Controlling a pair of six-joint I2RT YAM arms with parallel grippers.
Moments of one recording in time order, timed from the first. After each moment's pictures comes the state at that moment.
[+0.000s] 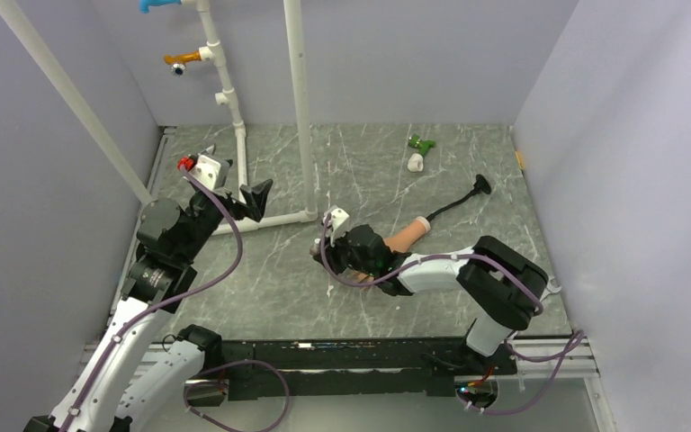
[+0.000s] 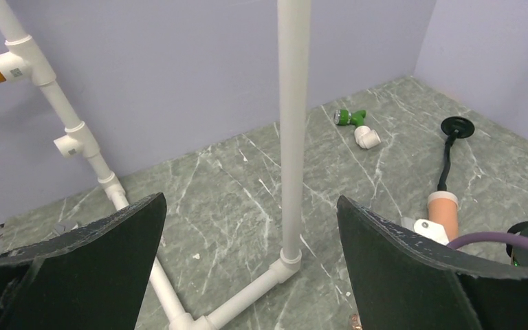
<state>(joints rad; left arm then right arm) -0.37 0.70 0.86 -0.04 0.11 0.03 0.95 1.63 0.68 0.56 -0.04 0.18</state>
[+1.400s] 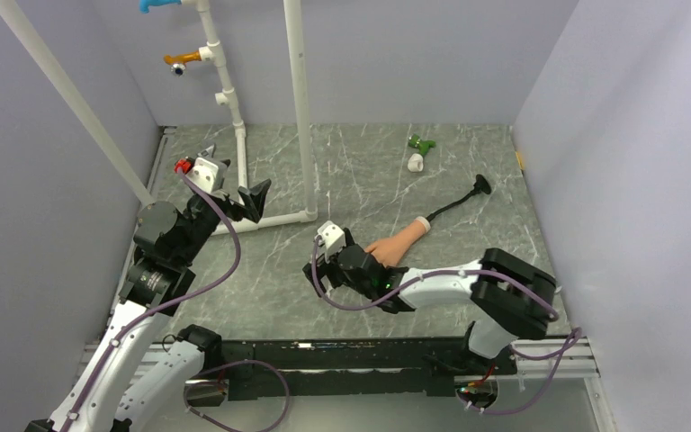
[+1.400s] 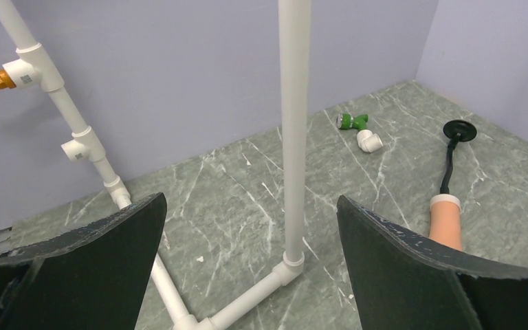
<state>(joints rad) -0.37 0.68 0.85 -0.04 0.10 0.04 1.10 1.61 0.64 0.54 0.24 0.13</state>
